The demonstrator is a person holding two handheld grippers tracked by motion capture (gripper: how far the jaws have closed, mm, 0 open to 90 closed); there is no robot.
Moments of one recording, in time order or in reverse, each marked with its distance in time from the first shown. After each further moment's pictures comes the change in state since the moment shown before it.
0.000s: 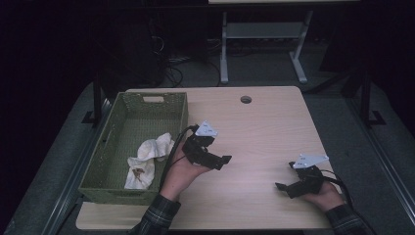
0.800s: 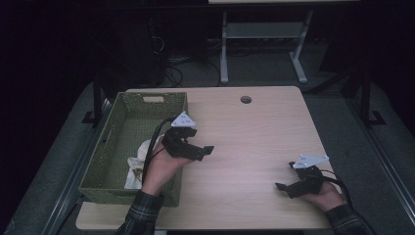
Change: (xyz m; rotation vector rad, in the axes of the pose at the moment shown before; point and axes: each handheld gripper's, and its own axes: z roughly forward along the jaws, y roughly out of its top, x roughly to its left) left arm 0.032 -0.007 -0.042 -0.042 0.047 -0.049; right arm 0.000 0.000 0.000 0.001 -0.002 -0.001
